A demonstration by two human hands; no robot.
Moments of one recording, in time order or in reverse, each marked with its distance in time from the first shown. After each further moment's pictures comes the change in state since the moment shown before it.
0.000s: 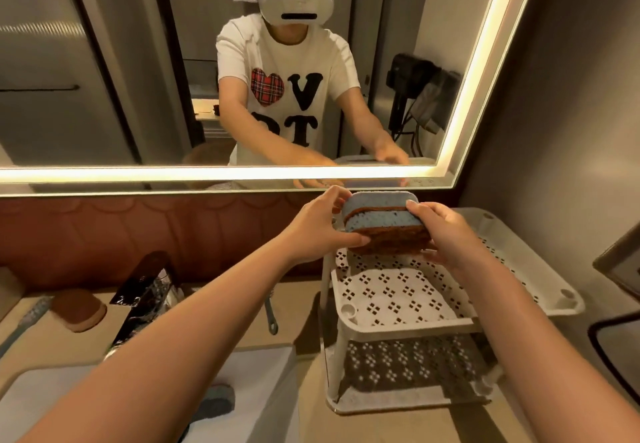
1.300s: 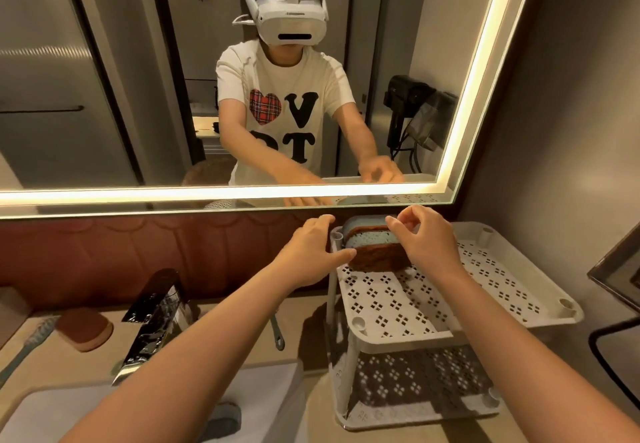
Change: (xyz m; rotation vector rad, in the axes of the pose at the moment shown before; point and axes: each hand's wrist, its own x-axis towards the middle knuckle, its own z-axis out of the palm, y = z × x) left_hand -0.016 -0.006 -0.009 0.212 -0.016 -0.178; right_hand 0.007 0.002 0.026 -0.668 0.279 -0.479
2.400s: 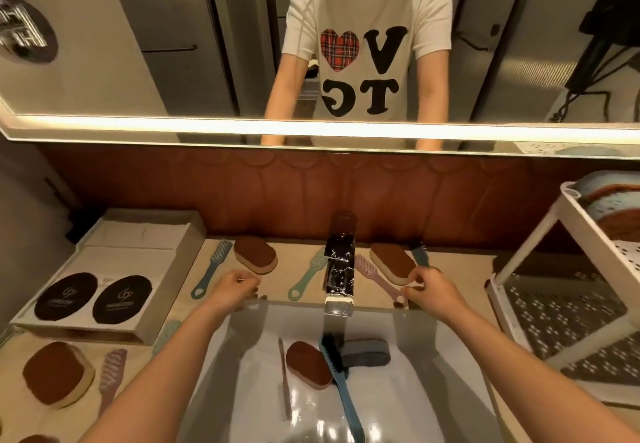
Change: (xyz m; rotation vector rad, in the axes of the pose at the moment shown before) left_hand -0.203 -0.371 -0.103 -0.484 0.156 -0.880; right_hand -0.126 -0.088 0.266 -0.154 -0.663 0.143
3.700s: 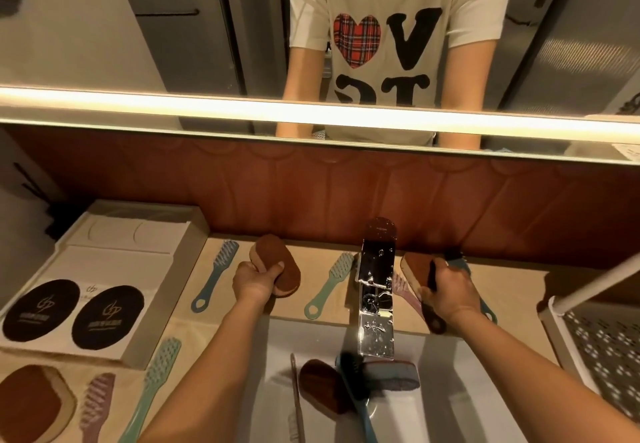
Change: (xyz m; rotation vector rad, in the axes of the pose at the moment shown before) left_hand 0.101 -0.002 0.032 -0.183 0.334 -0.167; right_hand 0.087 -0.008 0.054 -0.302 0.124 0.088
